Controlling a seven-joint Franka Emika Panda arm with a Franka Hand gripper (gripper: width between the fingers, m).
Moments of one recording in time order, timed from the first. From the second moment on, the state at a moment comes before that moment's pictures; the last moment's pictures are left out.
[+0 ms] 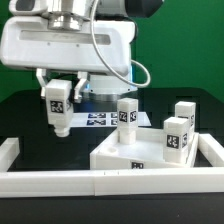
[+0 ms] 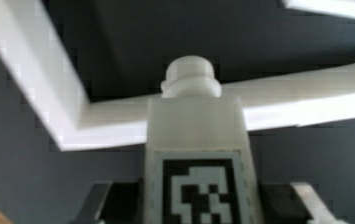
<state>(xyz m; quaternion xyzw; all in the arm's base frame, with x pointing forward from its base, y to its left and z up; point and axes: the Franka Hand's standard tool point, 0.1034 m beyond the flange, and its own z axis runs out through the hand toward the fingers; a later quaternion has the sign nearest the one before) 0.591 -0.096 0.122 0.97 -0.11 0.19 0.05</state>
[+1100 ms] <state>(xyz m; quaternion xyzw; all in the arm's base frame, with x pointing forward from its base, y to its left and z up) 0.576 -0.052 0.104 0.97 -0.16 0.20 0.02</state>
